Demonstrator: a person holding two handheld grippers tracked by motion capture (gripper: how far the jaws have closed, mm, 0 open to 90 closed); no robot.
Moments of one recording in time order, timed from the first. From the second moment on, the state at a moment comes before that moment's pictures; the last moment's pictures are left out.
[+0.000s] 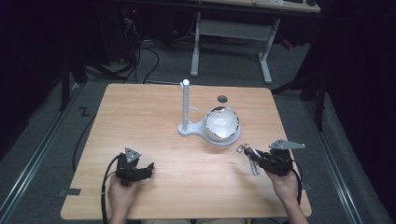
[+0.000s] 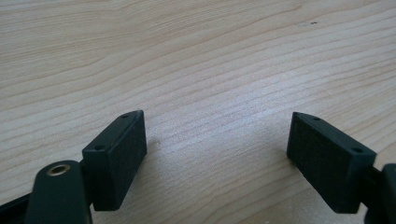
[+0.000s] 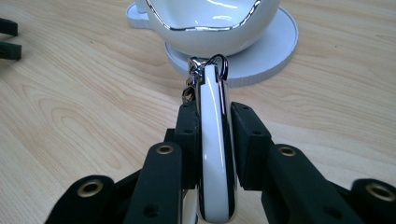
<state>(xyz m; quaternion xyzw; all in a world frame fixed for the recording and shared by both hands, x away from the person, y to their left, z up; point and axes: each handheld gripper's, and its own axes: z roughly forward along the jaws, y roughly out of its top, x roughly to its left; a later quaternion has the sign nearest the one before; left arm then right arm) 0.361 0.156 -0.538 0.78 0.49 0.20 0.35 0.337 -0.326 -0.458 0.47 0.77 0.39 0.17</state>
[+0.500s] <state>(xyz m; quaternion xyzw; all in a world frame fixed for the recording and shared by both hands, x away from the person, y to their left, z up) 0.361 0.156 -0.538 0.78 0.49 0.20 0.35 0.349 -0.322 -0.441 0.46 0.77 0.41 0.16</state>
